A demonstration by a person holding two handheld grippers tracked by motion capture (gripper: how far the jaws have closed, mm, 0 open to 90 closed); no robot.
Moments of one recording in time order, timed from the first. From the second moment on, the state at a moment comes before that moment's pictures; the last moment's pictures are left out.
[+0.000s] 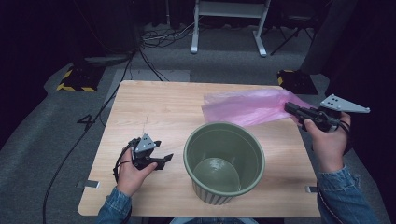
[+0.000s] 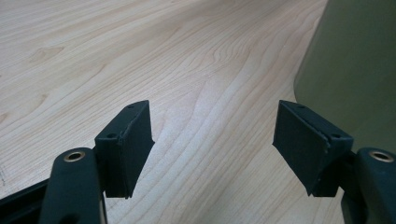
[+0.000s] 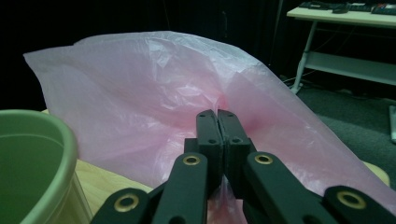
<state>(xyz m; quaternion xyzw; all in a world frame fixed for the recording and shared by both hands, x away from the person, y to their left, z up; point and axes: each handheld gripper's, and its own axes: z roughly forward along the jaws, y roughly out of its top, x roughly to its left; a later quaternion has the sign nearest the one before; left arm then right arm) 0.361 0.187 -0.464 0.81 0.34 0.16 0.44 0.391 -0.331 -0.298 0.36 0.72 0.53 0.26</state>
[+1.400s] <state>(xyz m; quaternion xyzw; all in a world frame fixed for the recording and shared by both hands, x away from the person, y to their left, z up) 0.368 0.180 -0.477 0.82 0.34 0.14 0.44 0.325 -0.351 -0.249 0.34 0.71 0.55 0.27</state>
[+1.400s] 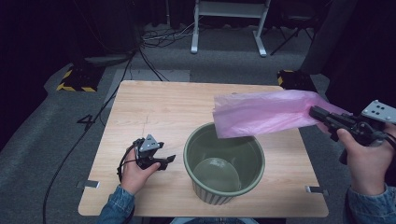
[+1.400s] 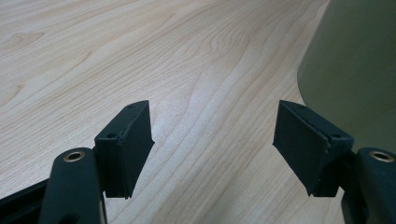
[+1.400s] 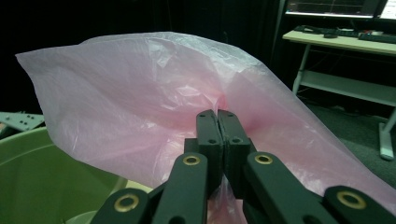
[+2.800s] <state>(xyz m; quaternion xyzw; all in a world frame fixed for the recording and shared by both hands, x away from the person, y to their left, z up) 0.331 0.169 -0.401 0.81 0.28 0.17 0.48 0.332 -0.314 -0.321 0.33 0.76 0.52 0.20</state>
